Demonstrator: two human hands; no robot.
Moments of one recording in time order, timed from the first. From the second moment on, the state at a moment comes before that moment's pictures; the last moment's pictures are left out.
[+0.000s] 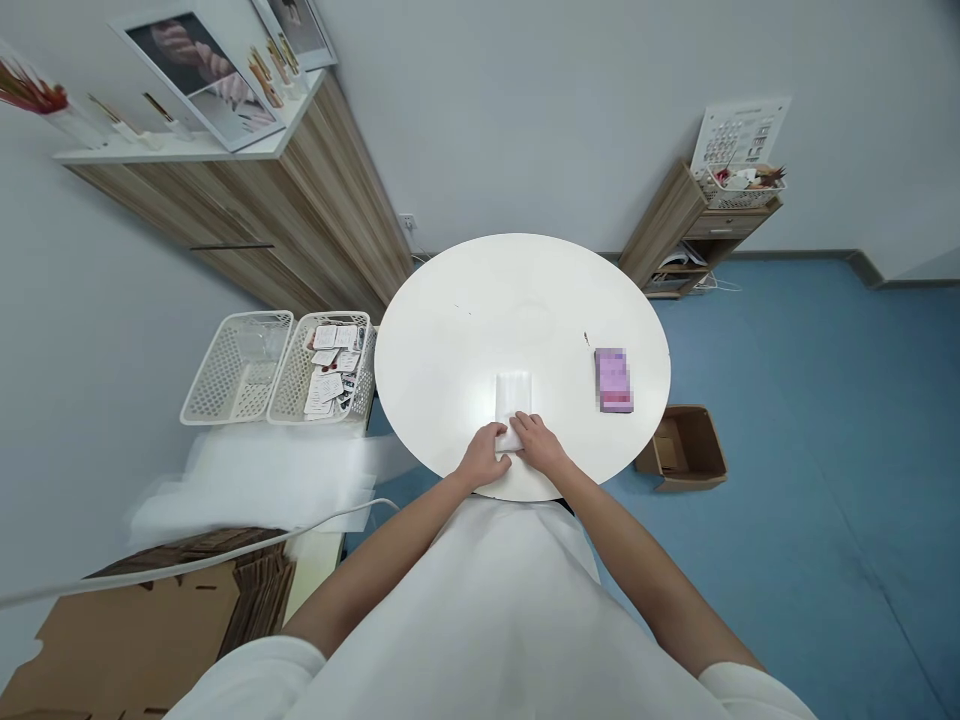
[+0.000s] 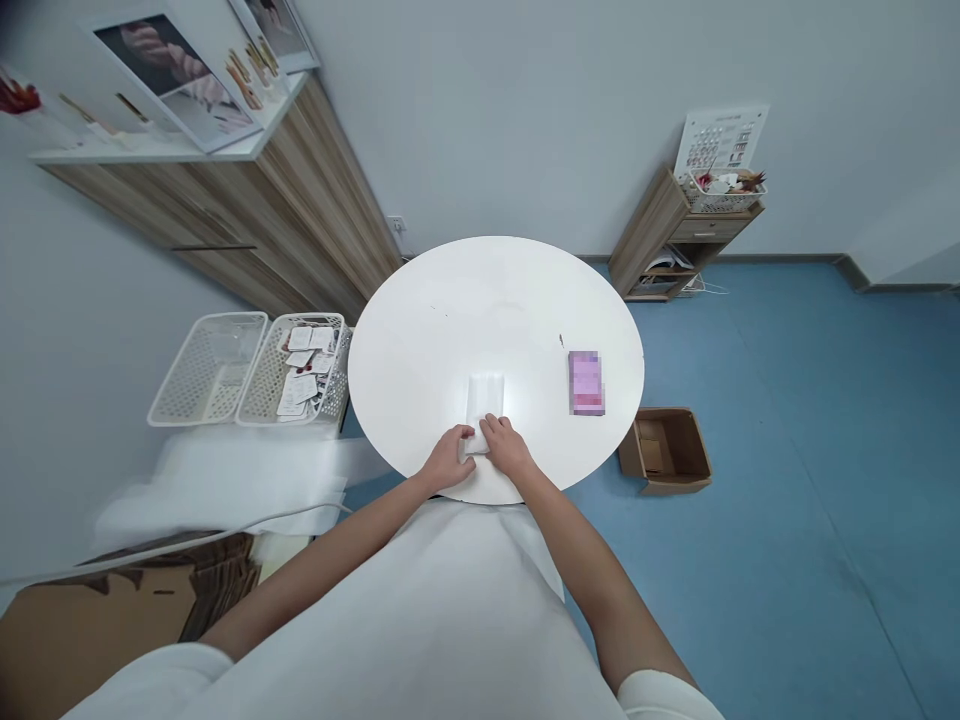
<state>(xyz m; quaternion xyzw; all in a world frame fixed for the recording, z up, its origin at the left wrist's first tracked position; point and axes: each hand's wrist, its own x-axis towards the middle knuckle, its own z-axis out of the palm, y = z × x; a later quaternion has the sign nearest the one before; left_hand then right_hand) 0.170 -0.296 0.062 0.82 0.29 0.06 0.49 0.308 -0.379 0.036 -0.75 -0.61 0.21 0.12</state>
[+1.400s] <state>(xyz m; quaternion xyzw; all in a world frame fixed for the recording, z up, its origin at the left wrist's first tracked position) 0.192 -0.273 0.027 0.74 0.44 0.11 0.49 0.299 -0.393 0.028 -0.84 -0.34 0.25 0.33</state>
